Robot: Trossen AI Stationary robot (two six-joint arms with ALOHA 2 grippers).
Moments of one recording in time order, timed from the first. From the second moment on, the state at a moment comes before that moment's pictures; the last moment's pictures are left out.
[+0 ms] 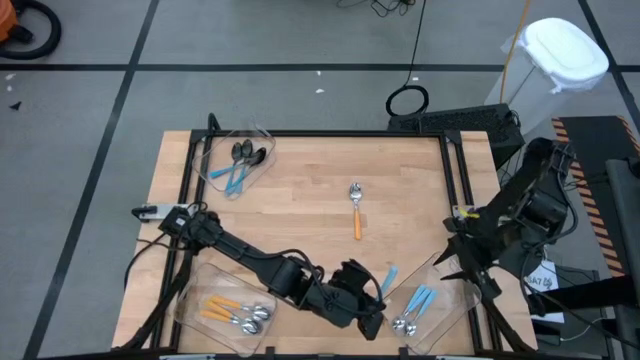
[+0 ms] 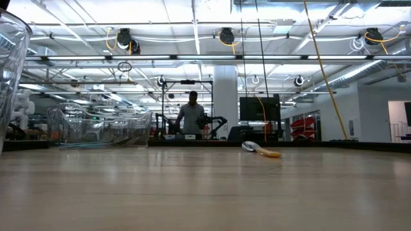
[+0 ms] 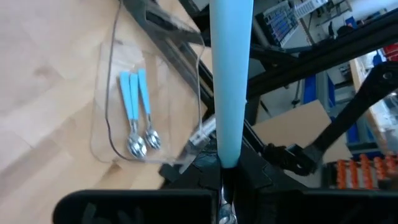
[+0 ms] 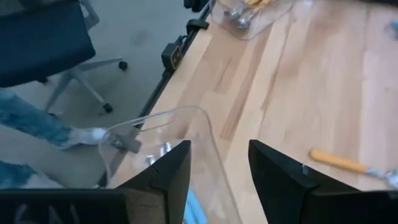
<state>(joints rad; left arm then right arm) -0.49 2.26 2.36 -0.63 -0.34 -1.17 0.94 0.93 1.18 -1.02 0.35 0.44</state>
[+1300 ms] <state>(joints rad) -0.45 2.36 2.36 -0.54 -0.18 -1.03 1.12 0.93 0.96 -0.79 0.24 0.56</state>
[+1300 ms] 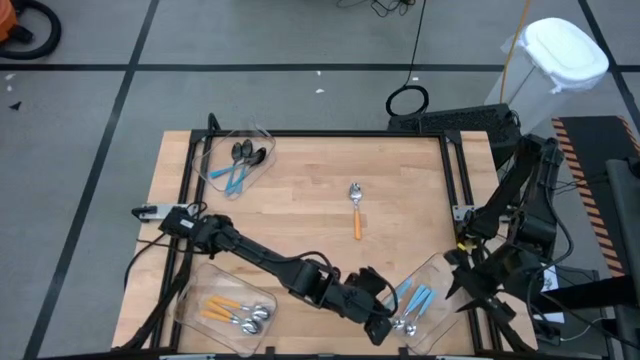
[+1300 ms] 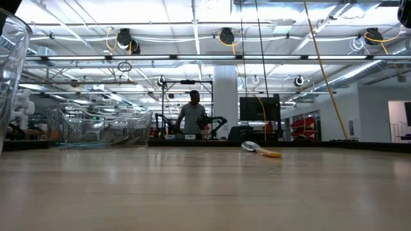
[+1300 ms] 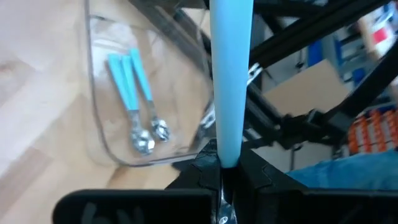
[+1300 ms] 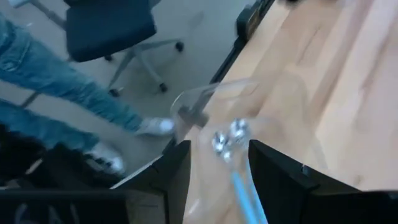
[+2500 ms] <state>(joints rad) -0.36 2.36 2.36 -0.57 -0.23 -0.61 0.73 1.05 1.18 -0.91 0.29 0.24</state>
